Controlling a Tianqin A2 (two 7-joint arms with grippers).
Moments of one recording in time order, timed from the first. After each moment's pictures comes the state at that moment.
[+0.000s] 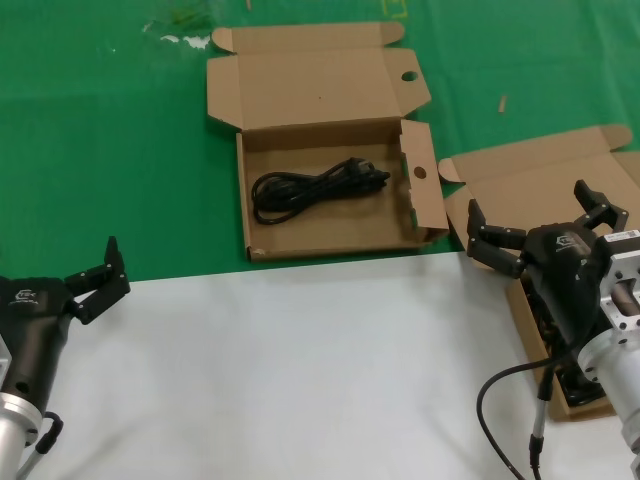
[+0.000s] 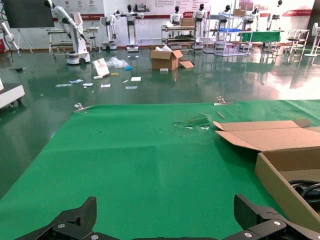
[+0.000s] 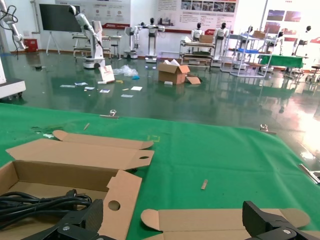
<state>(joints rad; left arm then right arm) 0.00 -0.30 1.60 -1.60 -1.80 0.00 0.00 0.03 0.31 -1.61 1.59 1.79 -0.03 0.00</state>
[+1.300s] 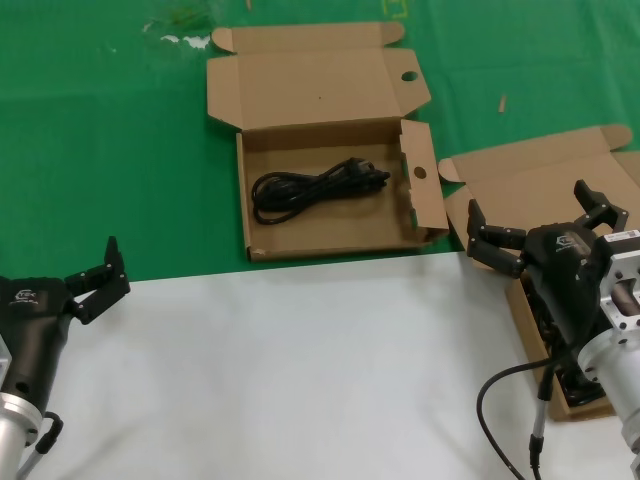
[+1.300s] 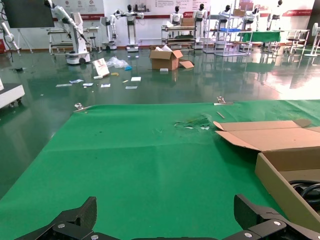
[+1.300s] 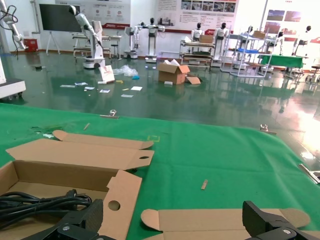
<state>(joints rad) 0.00 -0.30 1.60 -1.60 -1.80 0.00 0.00 0.03 0.31 -1.61 1.59 1.79 -0.03 0.00</state>
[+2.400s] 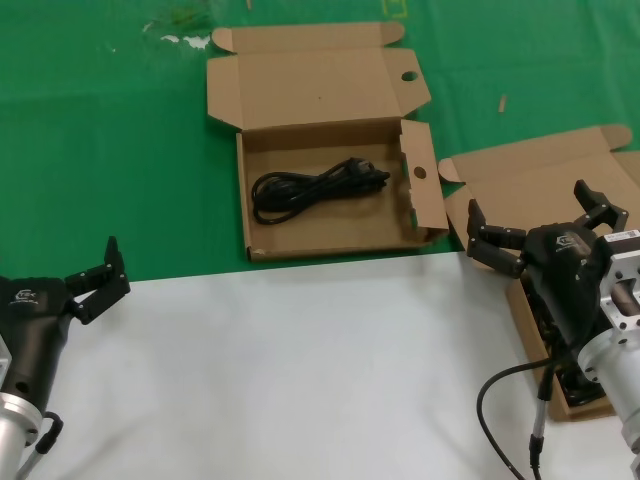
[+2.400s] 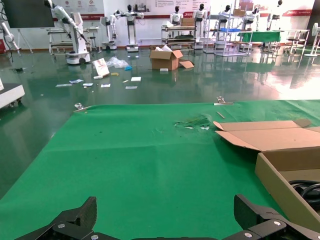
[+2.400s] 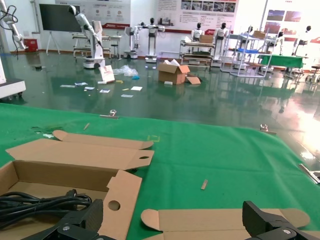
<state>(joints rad) 0.00 -0.30 1.60 -1.60 -1.80 0.00 0.00 0.03 0.31 -1.61 1.59 1.79 -0.03 0.00</state>
